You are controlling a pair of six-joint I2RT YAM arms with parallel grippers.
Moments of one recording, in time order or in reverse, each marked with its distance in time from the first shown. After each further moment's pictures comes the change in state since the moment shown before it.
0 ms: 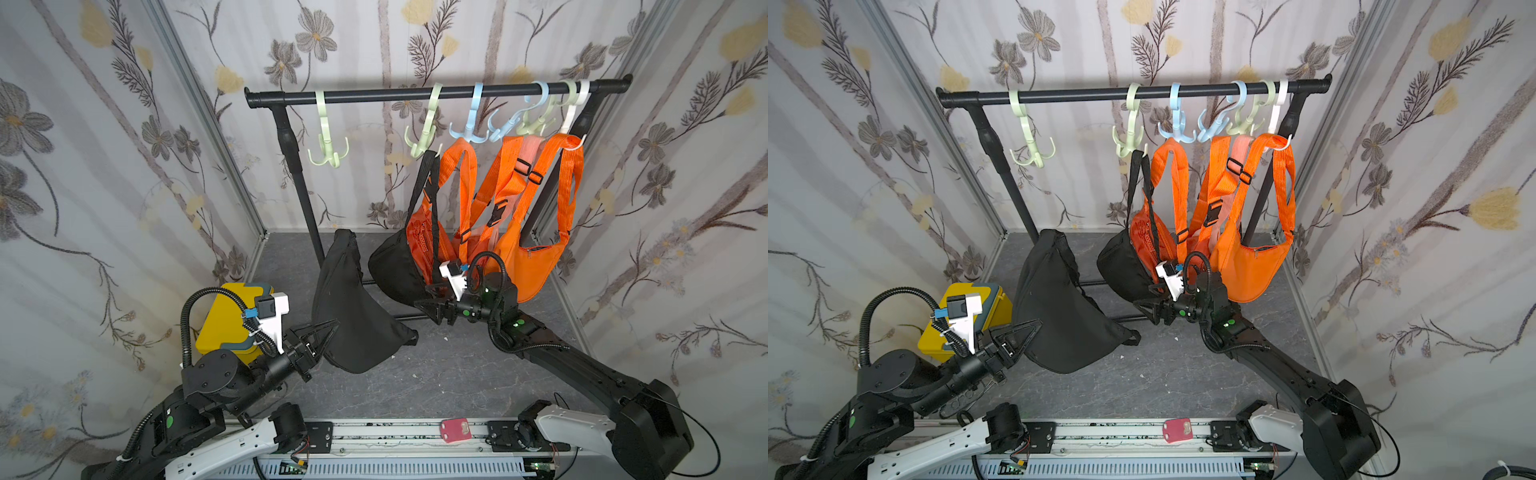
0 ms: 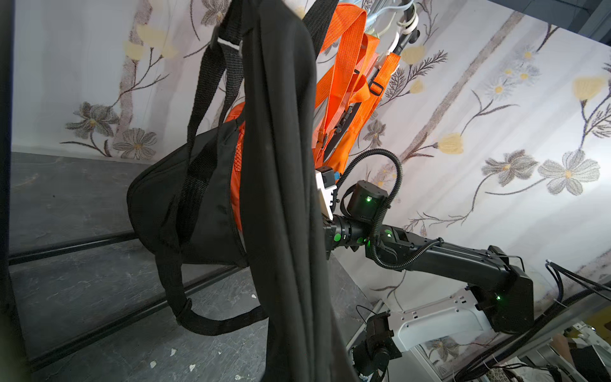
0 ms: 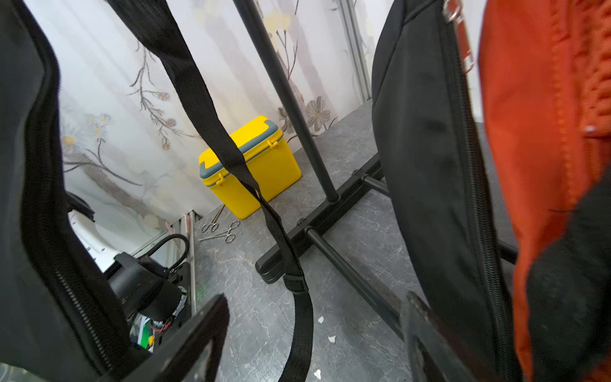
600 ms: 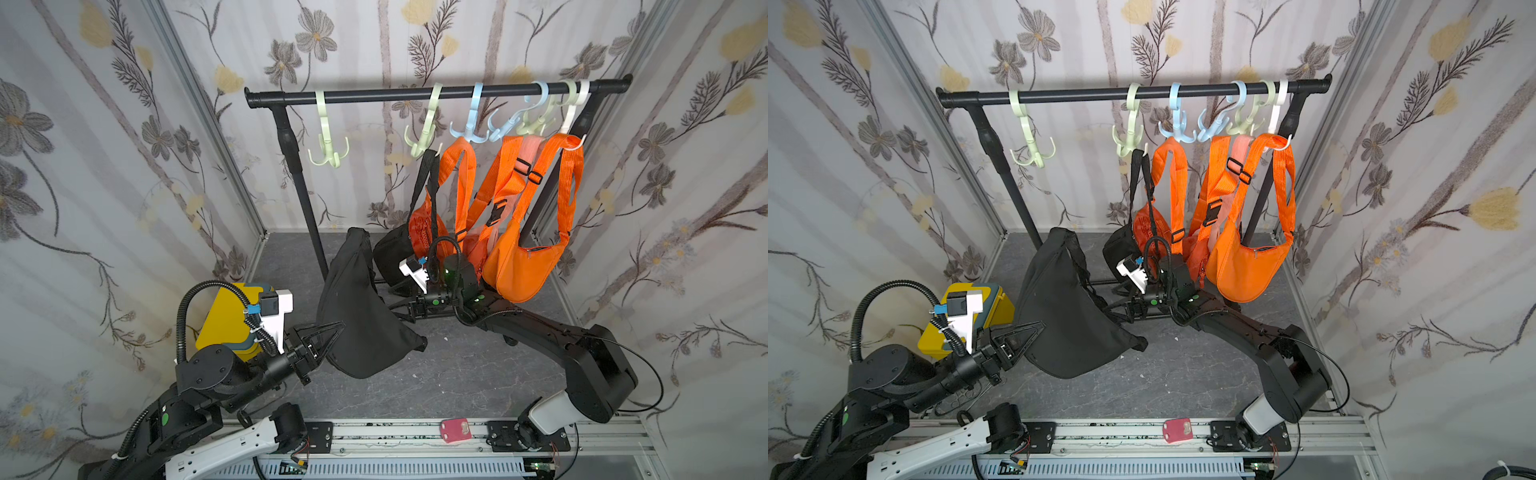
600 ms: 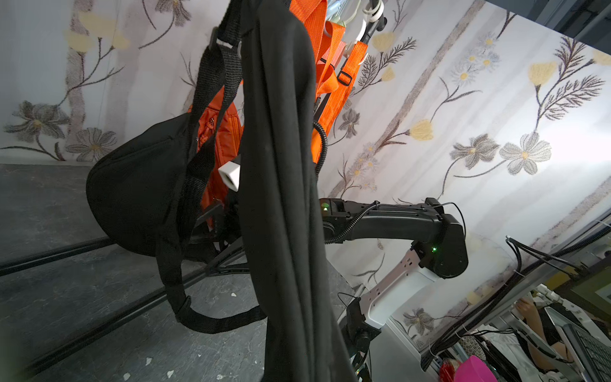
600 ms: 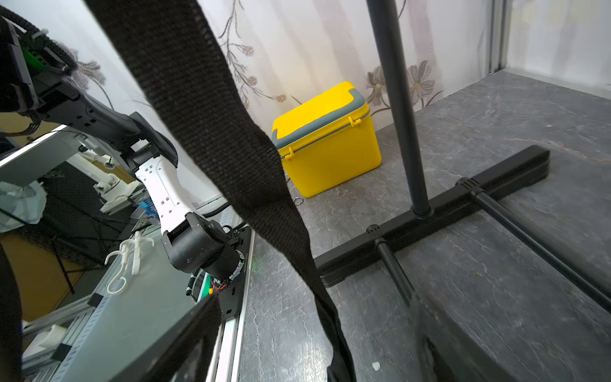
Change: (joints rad) left arm 0.000 0.052 0.062 0.001 0.098 0.013; right arm 0.107 0.354 0.272 0.010 -0.261 -0.074
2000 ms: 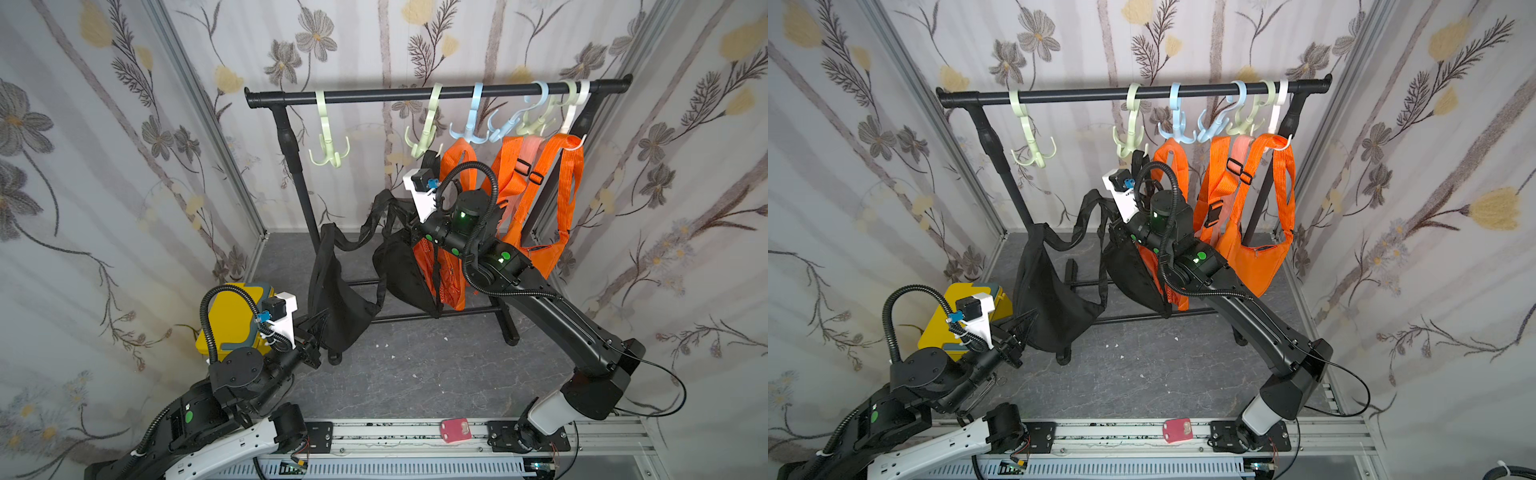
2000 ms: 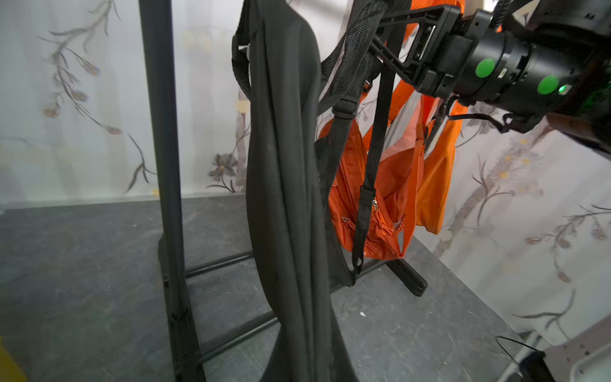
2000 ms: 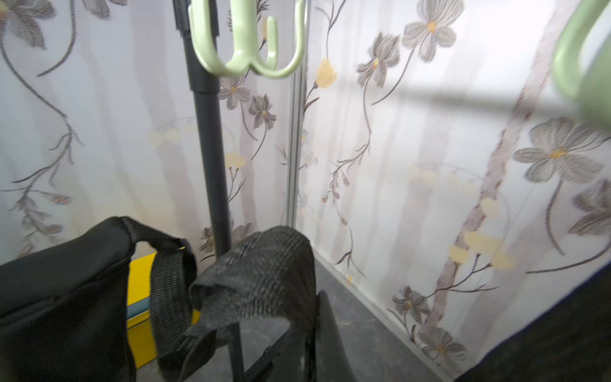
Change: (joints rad) left arm 0.007 -0.050 -0.163 0.018 -0.447 0.284; right arm 0.116 0.046 0.837 -0.398 0.845 -0.272
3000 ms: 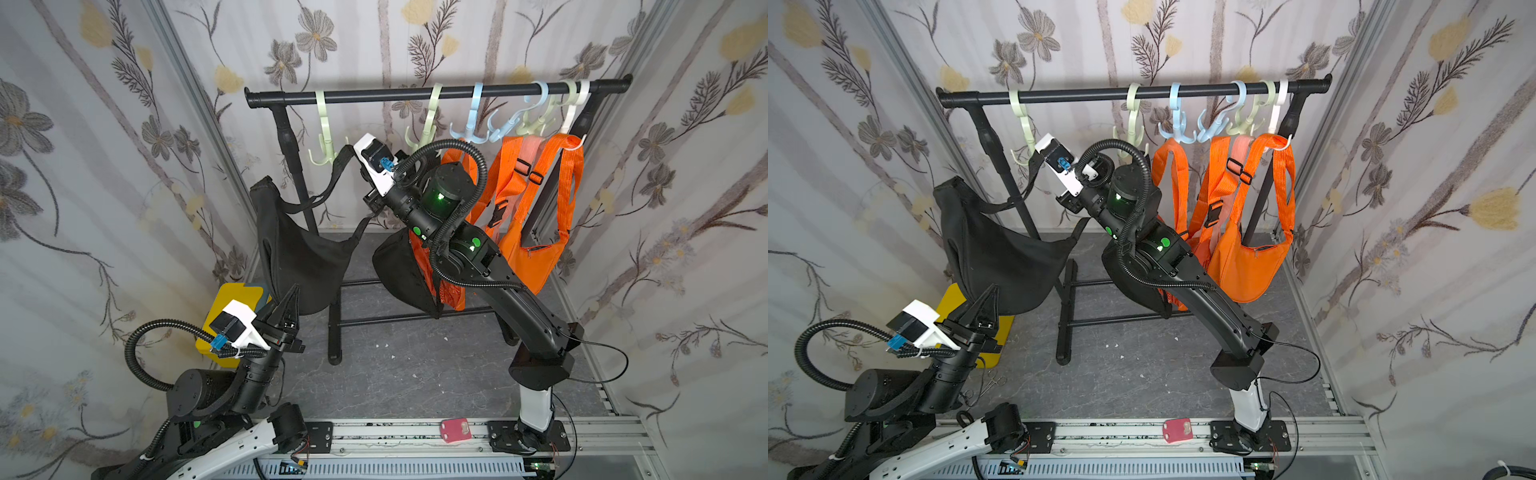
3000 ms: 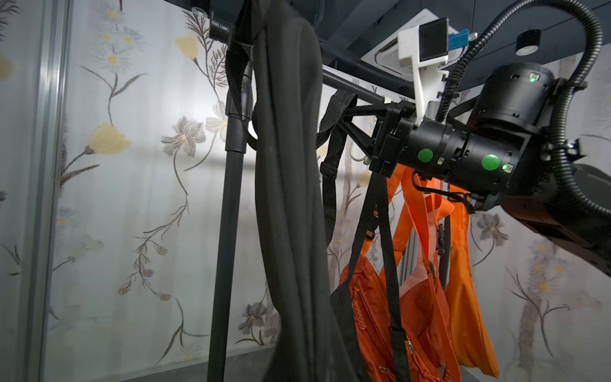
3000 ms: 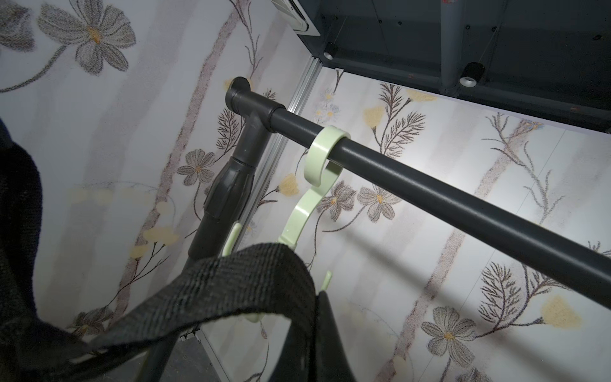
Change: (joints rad) left arm 0.002 -0.075 -0.099 0.600 -0.035 0.459; right arm 0.188 0.332 0.613 0.011 0.209 -0.444
